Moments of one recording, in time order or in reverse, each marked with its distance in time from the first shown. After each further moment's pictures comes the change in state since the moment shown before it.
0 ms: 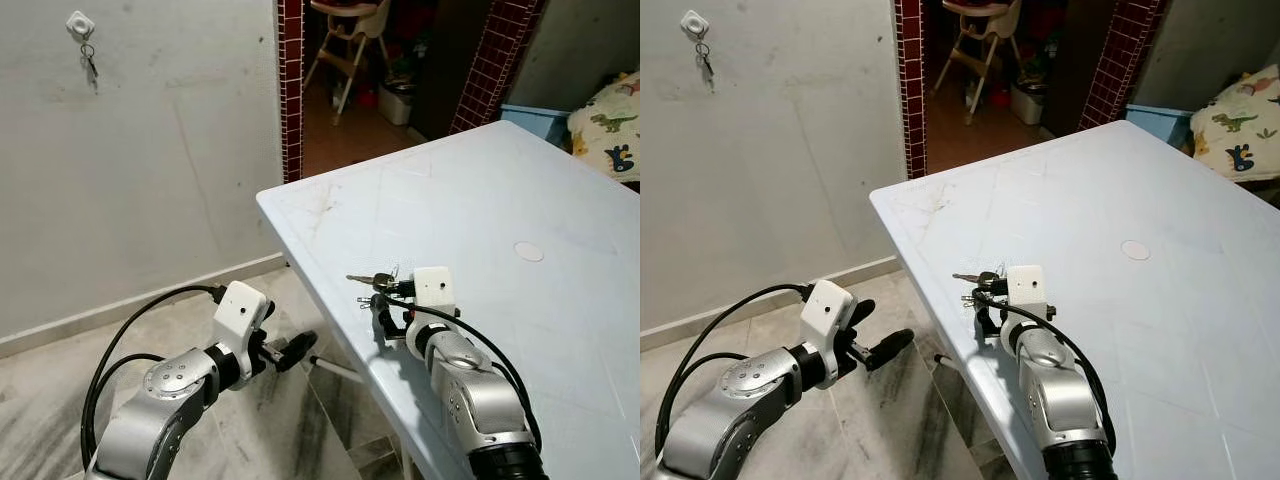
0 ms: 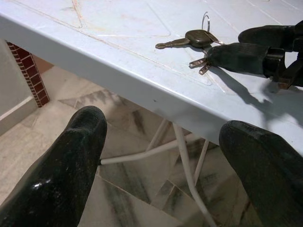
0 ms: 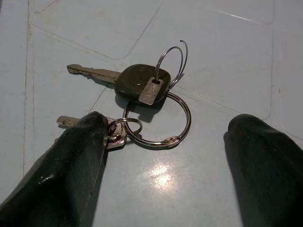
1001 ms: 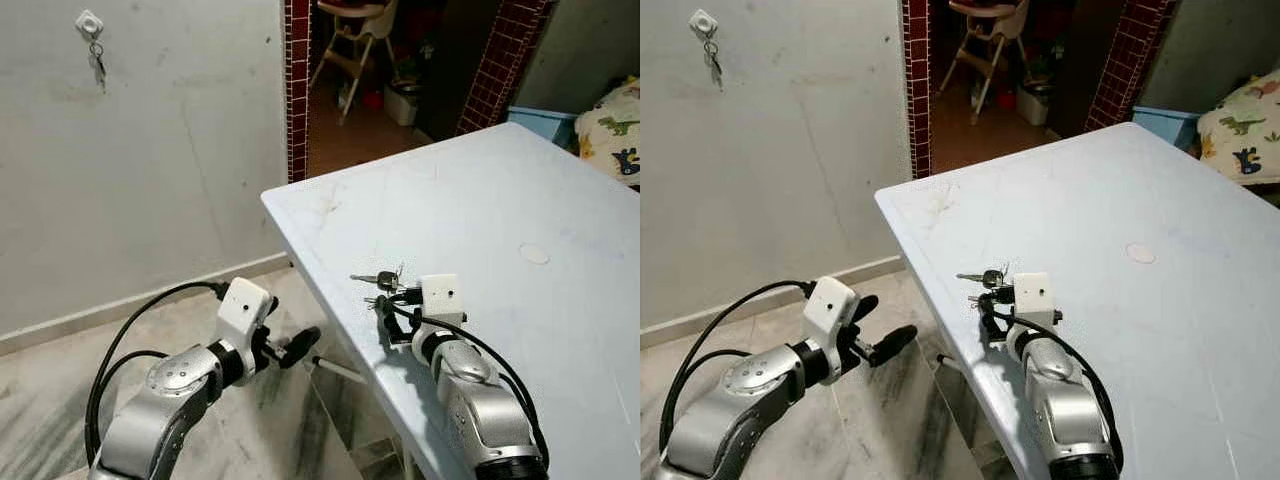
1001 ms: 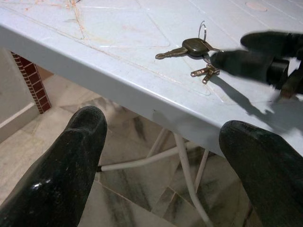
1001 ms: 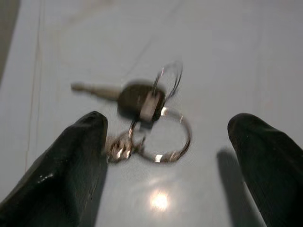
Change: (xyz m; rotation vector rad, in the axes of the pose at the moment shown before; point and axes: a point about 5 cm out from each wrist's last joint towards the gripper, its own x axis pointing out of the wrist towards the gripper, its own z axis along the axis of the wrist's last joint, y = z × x) left arm 0.004 -0.004 0.006 0.006 -0.031 -0.011; right arm -0.009 -0.009 0.002 -0.012 -0.126 -0.008
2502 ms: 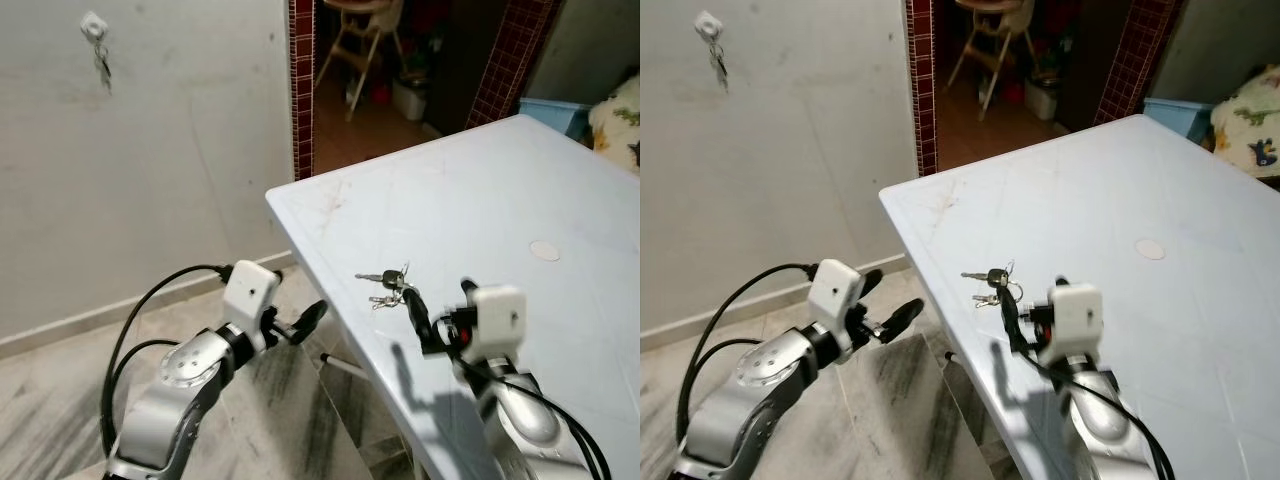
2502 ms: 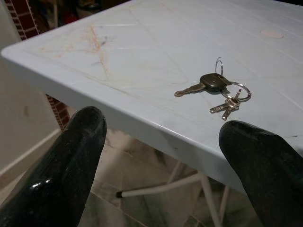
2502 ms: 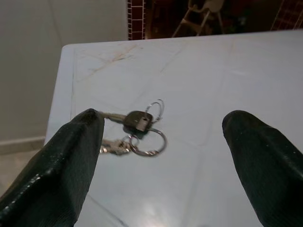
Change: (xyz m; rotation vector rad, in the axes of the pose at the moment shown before) left arm 0.006 0.004 0.014 0.064 -0.130 0.069; right arm -0.085 -0.018 0.019 -0.042 -0.205 0.045
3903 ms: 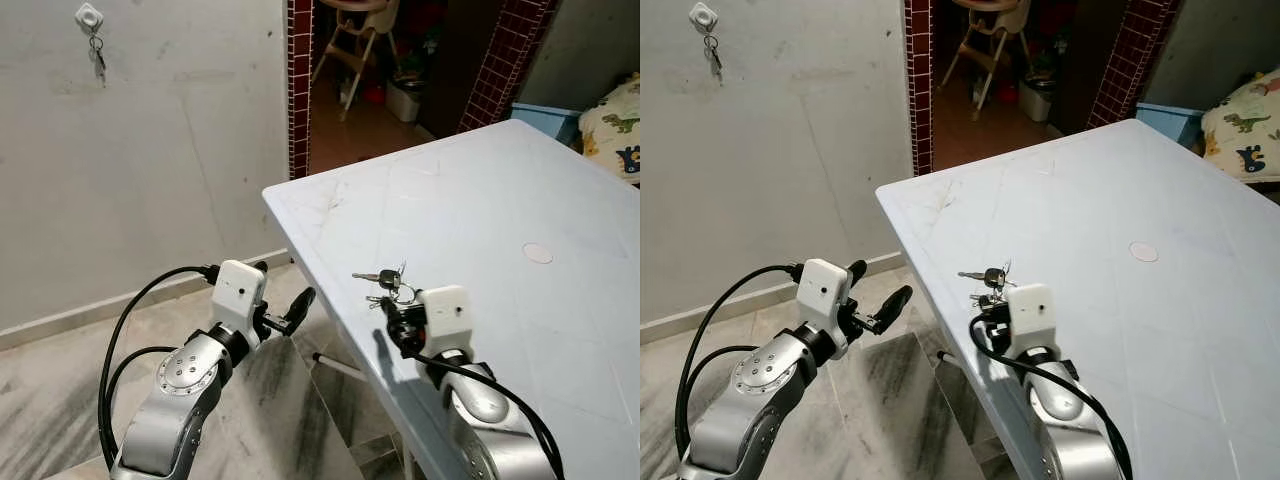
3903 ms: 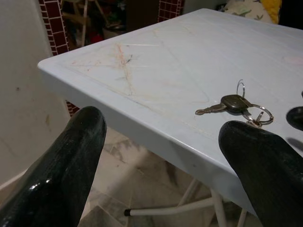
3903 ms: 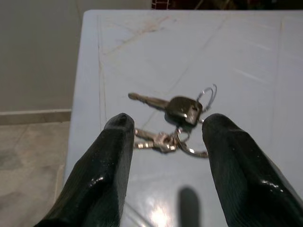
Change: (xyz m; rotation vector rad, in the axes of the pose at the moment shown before) left arm 0.002 0.001 0.001 -0.004 -0.080 0.107; right arm 0.048 0.037 -0.017 -0.021 0.117 0.061
